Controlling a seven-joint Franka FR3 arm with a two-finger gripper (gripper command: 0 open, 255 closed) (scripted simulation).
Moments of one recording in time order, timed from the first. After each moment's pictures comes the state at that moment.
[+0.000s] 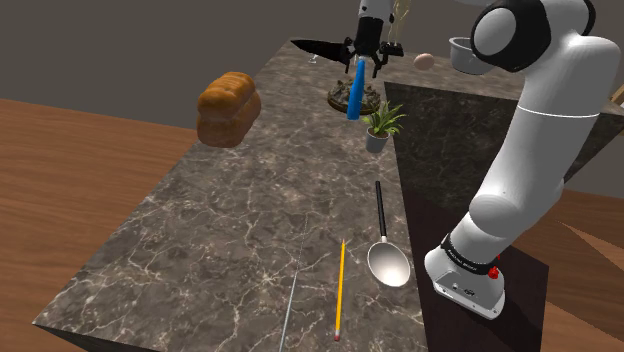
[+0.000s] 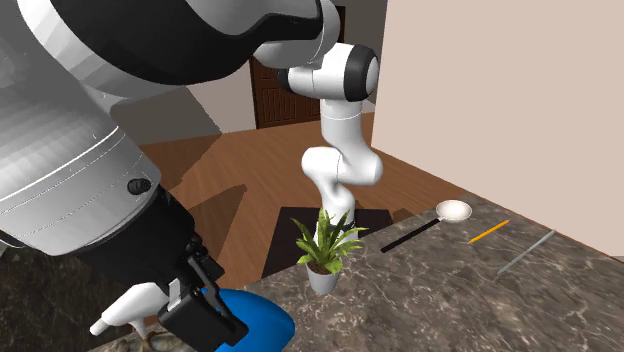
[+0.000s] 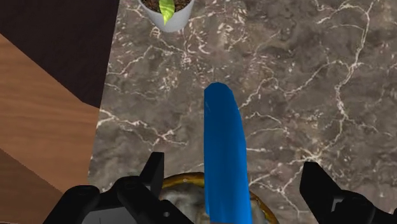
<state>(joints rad) -0.27 0.26 -0.19 -1.40 0.28 1.33 0.51</state>
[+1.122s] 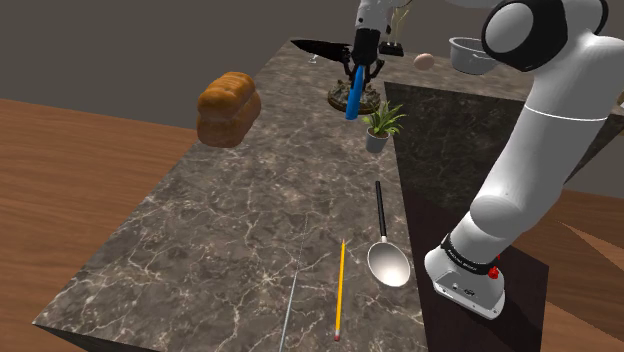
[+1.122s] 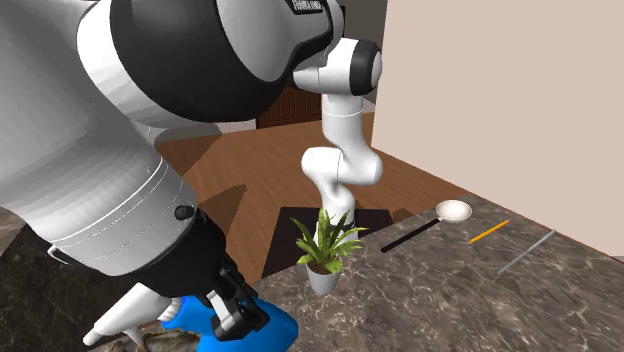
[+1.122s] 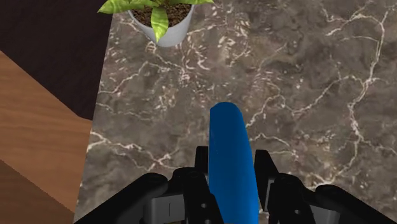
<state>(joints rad) -0.24 0.20 -0.18 -1.54 0.27 1.39 0.53</state>
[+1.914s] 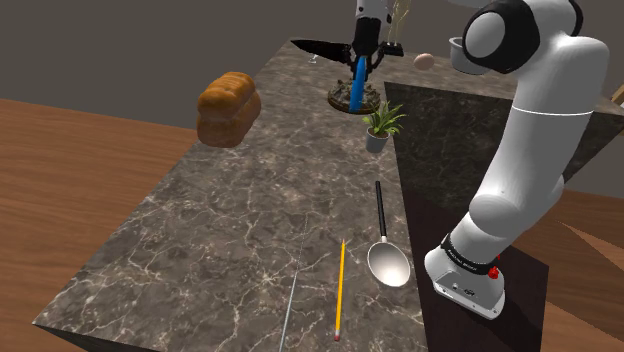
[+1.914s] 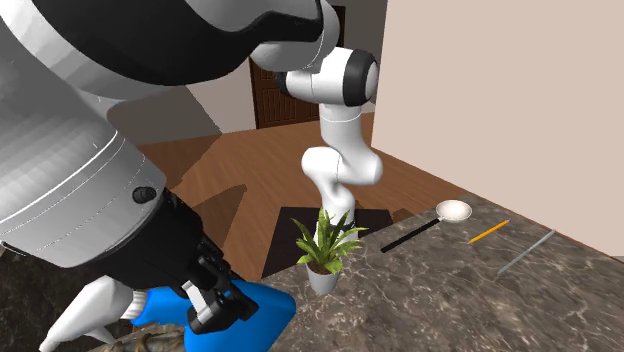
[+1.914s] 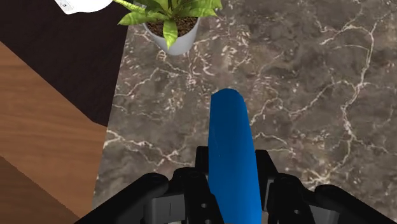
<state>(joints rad) -0.27 0.30 -0.18 -1.33 0.29 1.22 0.54</state>
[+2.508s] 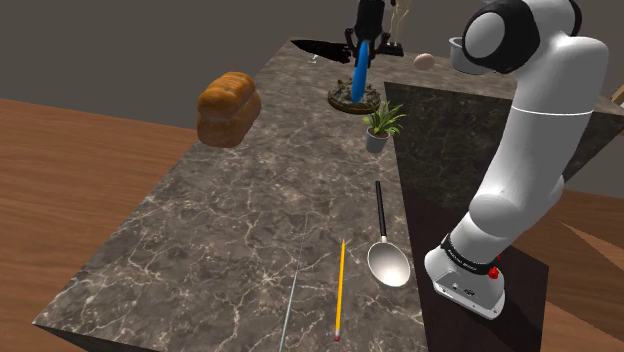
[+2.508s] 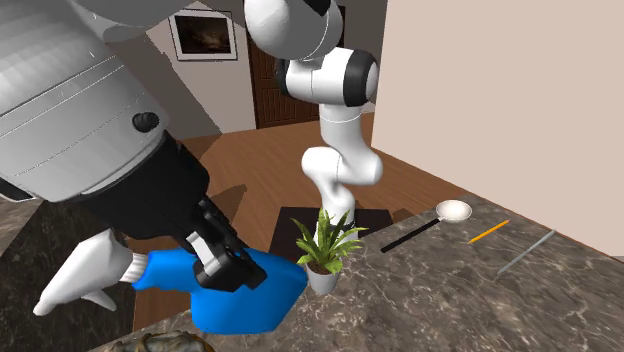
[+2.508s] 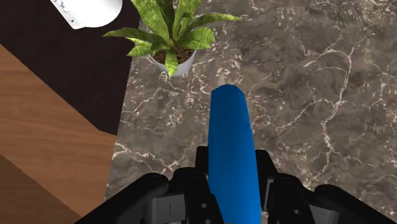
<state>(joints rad) -0.27 0.30 -0.17 -1.21 0.31 1.11 0.59</state>
